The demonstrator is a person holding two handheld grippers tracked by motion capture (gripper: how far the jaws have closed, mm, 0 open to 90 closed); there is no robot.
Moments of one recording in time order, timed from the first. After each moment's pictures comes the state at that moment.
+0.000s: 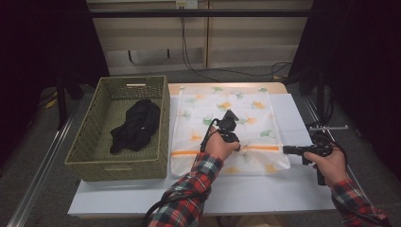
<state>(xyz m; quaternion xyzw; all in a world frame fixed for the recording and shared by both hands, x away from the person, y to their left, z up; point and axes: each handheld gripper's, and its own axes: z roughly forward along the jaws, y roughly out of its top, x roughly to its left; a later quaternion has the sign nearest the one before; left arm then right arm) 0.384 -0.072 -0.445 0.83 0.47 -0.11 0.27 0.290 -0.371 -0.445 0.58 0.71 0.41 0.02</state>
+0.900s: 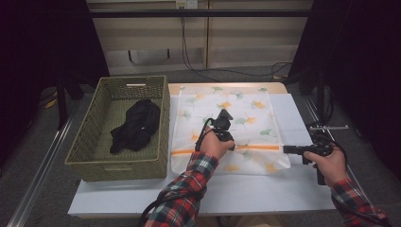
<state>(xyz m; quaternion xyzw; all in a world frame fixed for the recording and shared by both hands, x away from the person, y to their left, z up) 0.389 -0.059 -0.447 0.83 0.49 -0.11 0.26 0.291 -0.372 -0.445 0.58 0.70 0.41 0.02</state>
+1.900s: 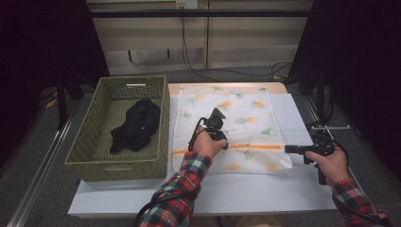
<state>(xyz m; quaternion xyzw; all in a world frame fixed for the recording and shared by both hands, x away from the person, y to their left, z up) 0.392 -0.036 -0.445 0.82 0.50 -0.10 0.26 0.292 -0.377 -0.446 0.58 0.70 0.41 0.03</state>
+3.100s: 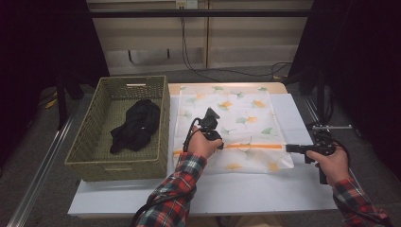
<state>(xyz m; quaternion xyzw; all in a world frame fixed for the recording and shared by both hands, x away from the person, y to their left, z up) 0.393 -0.022 -0.447 0.81 0.52 -0.10 0.25 0.292 -0.379 -0.444 0.59 0.70 0.41 0.04</state>
